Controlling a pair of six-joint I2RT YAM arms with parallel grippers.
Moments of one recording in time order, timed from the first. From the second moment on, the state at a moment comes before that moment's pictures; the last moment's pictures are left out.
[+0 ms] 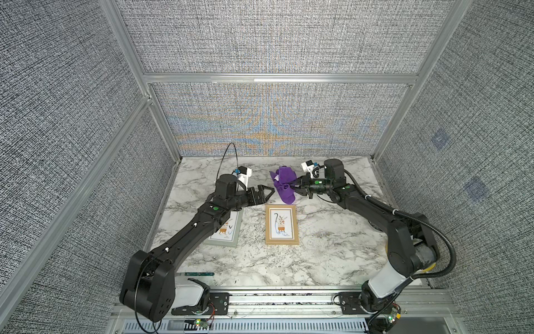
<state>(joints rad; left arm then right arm) -0.46 1.35 0.90 0.02 0.53 -0.65 0.37 1.68 1.16 0.10 -0.89 1.08</state>
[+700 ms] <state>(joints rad) -0.51 1.49 0.95 0.15 0.47 -0.59 0.43 1.80 1.12 0.46 -0.87 1.59</state>
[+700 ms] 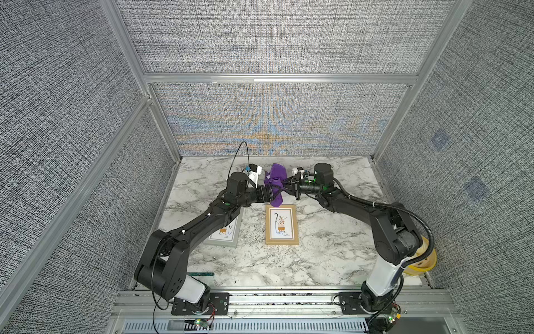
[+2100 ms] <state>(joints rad) -0.51 1.40 1.16 -0.77 -0.07 -0.37 0.54 1.78 1.26 -0.65 -0.16 0.51</state>
